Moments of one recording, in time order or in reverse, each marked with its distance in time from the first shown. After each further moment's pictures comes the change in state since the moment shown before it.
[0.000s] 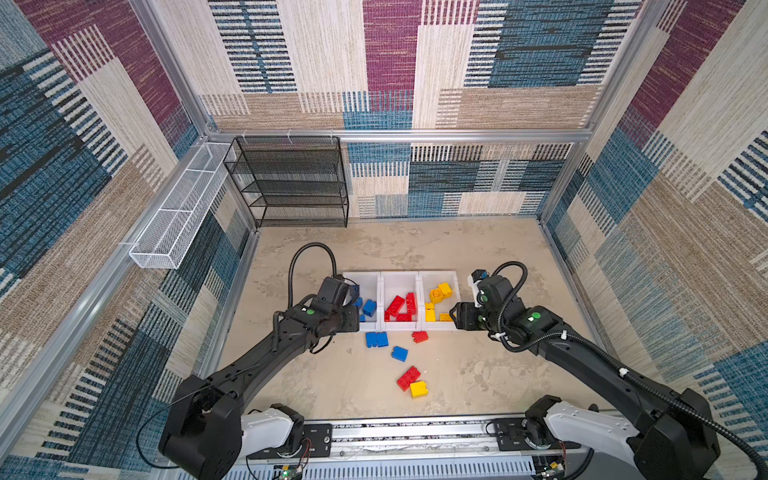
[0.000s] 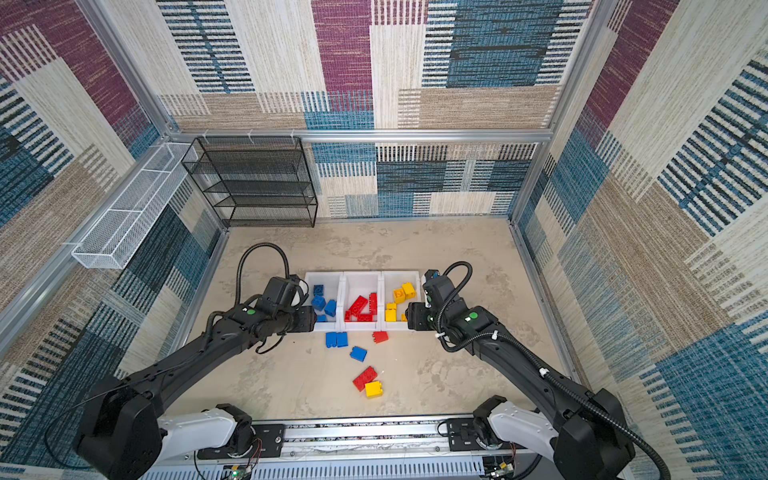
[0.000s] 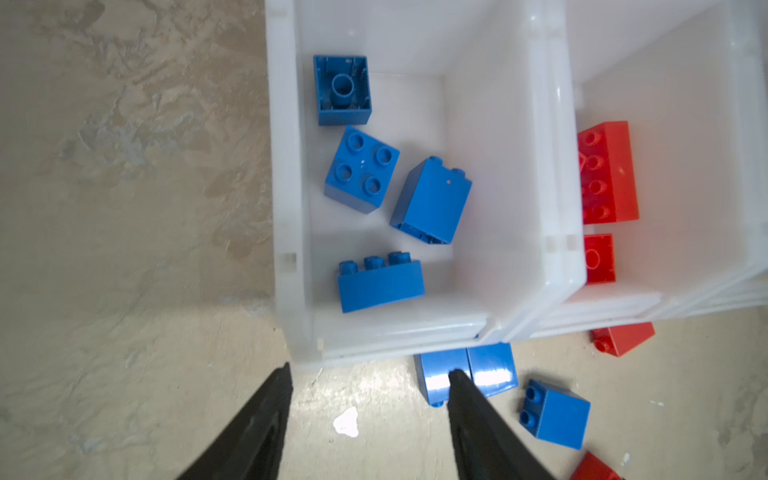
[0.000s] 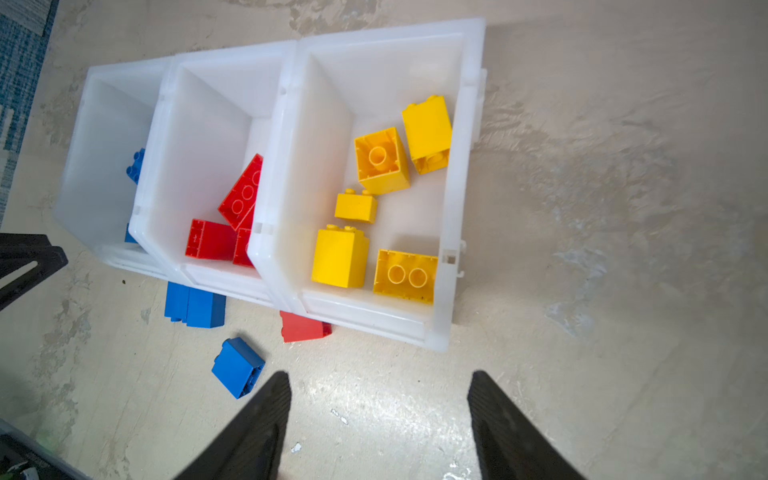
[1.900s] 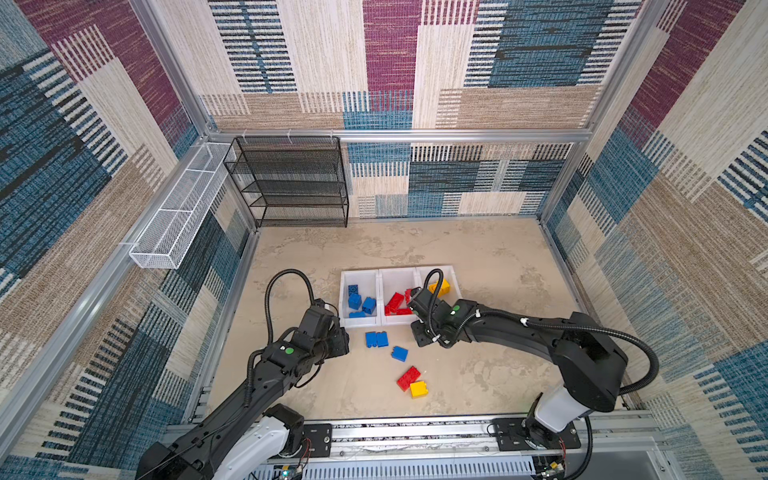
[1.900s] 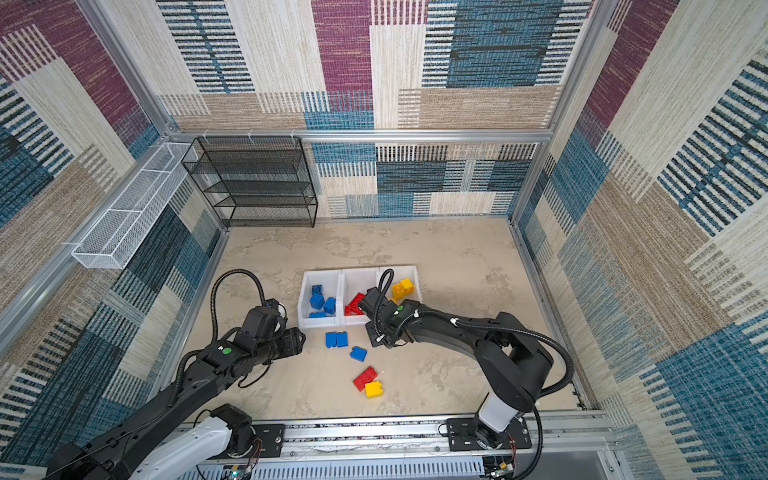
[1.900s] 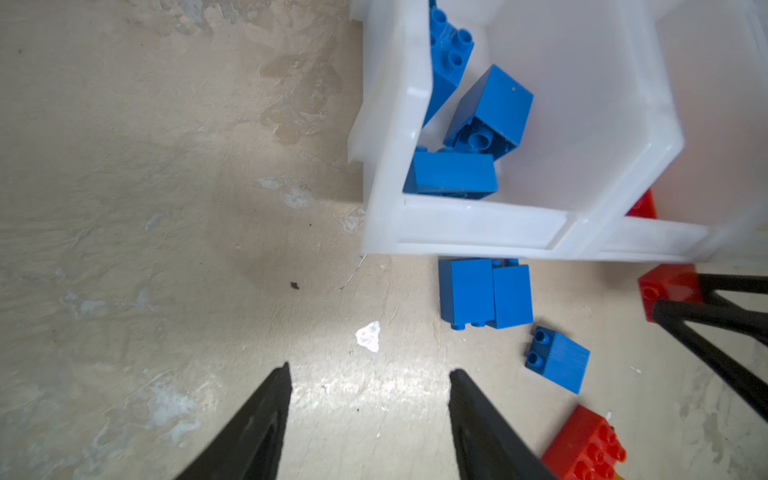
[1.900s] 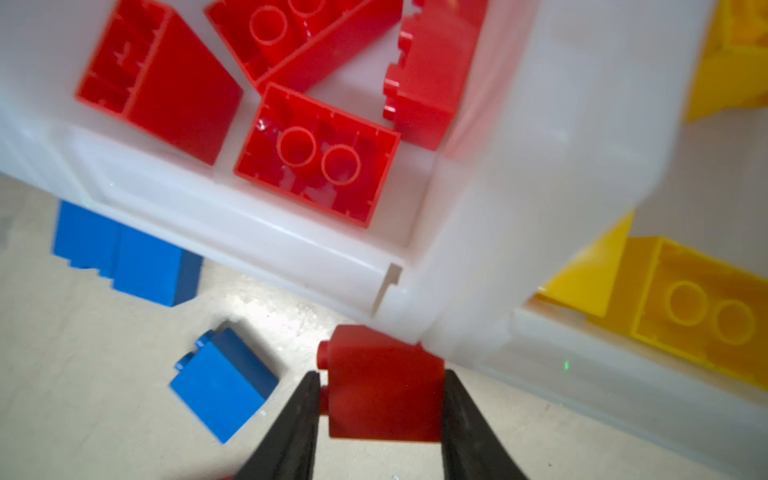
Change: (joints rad) left arm 0.000 -0.317 -0.237 -0.024 0.006 -0.166; right arm 0.316 0.483 0.241 -0.014 0.161 -0.032
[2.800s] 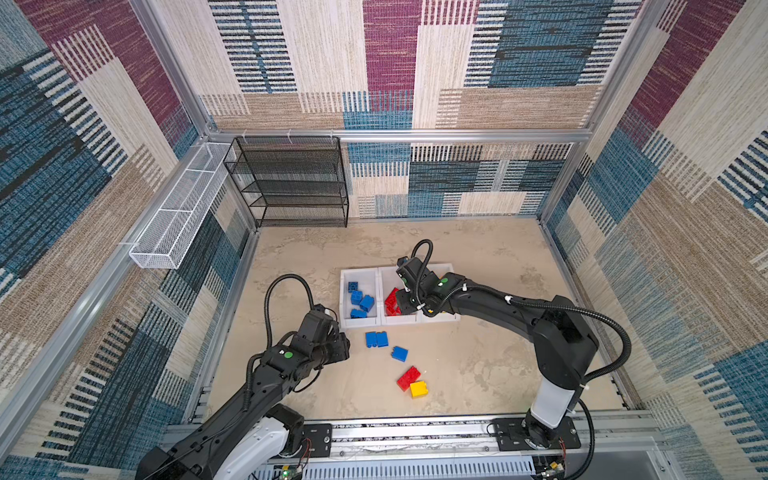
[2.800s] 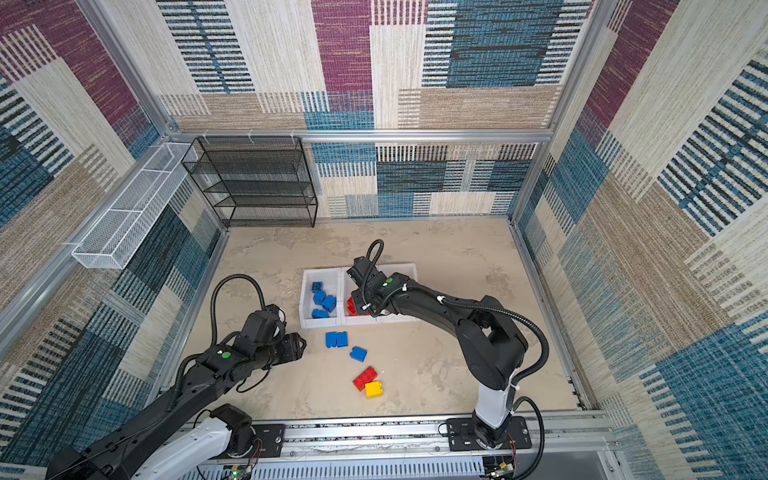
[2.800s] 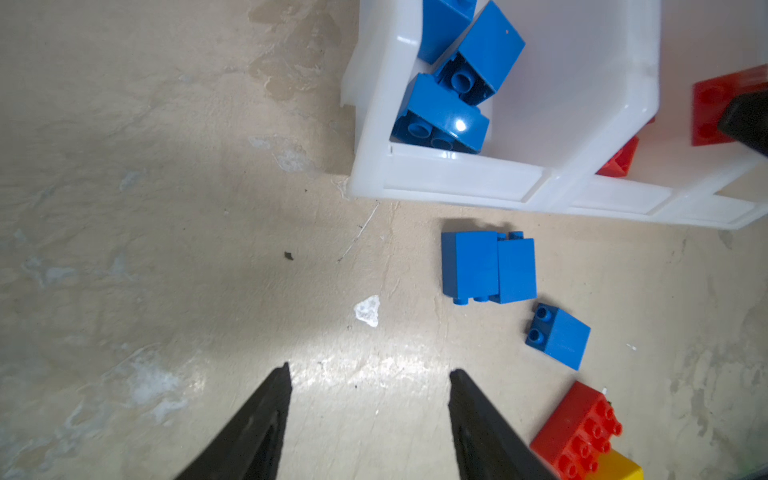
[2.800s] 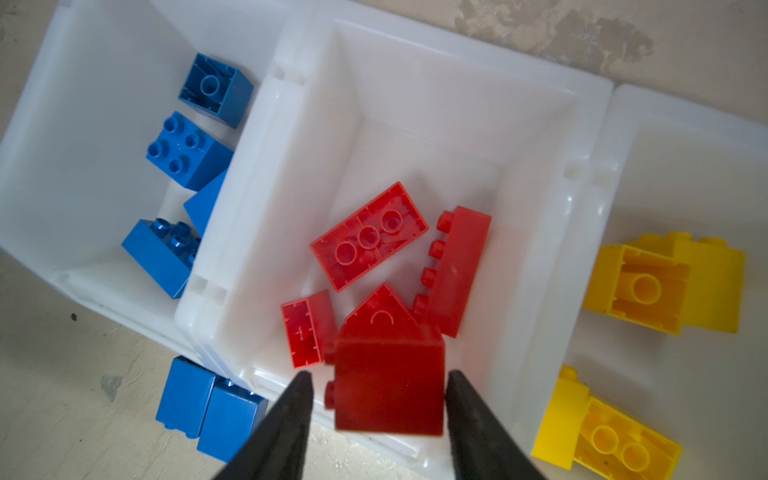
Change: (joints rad) left arm -0.002 -0.026 -0.037 -0.015 0.046 -0.024; right arm -0.080 0.198 0.298 0.034 -0.007 -0.098
